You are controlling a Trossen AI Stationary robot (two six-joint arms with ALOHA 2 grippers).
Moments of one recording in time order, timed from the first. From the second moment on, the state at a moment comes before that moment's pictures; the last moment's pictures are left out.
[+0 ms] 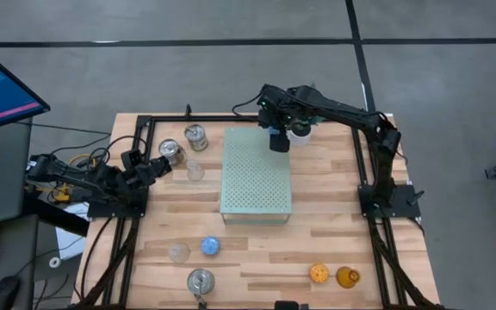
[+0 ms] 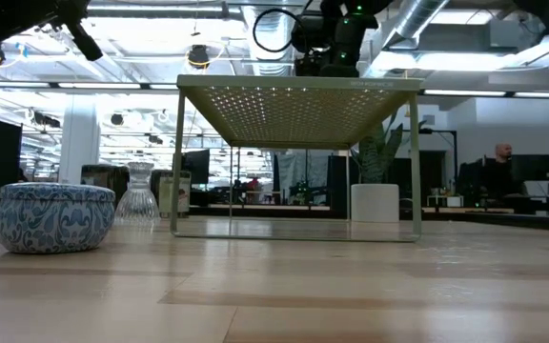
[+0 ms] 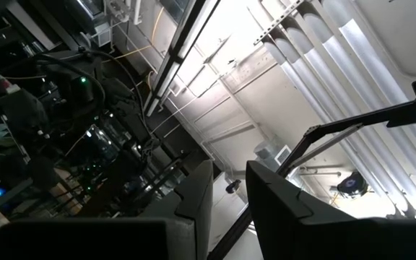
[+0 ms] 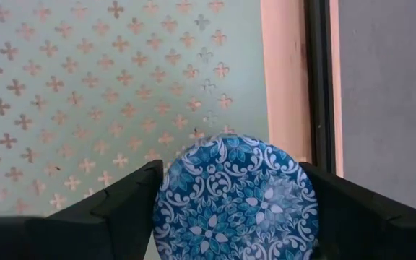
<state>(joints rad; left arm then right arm) -0.24 0.38 0.01 1.08 -0.35 -0.69 -0.45 1.94 1.85 -1.17 0.08 -0.39</state>
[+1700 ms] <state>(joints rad) -0.24 0.66 0.49 0.45 -0.16 -0.66 0.09 1.60 2.02 -1.57 0.13 0.22</state>
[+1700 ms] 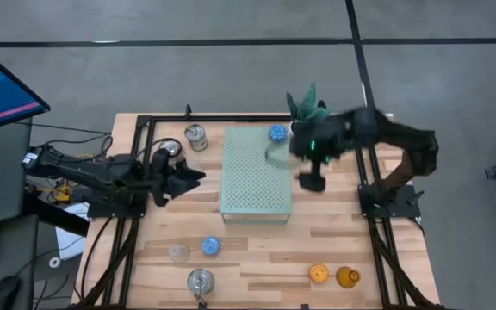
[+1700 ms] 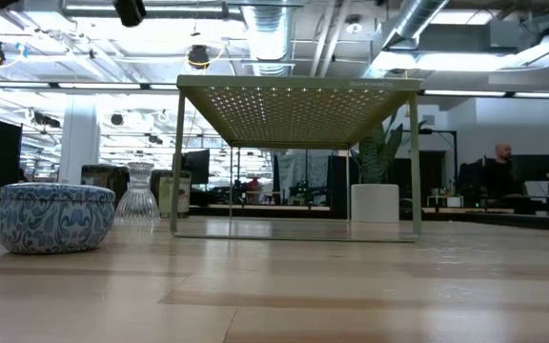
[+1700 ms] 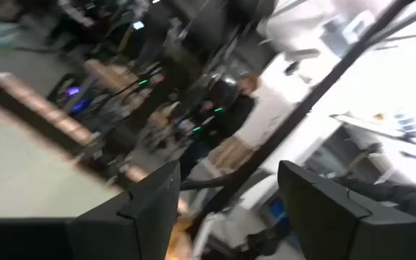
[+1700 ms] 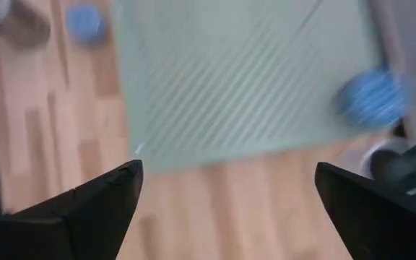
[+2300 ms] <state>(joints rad) -0.24 0.33 0.49 0.27 -0.08 -0.63 0.66 1.57 1.38 -1.24 0.02 0.85</state>
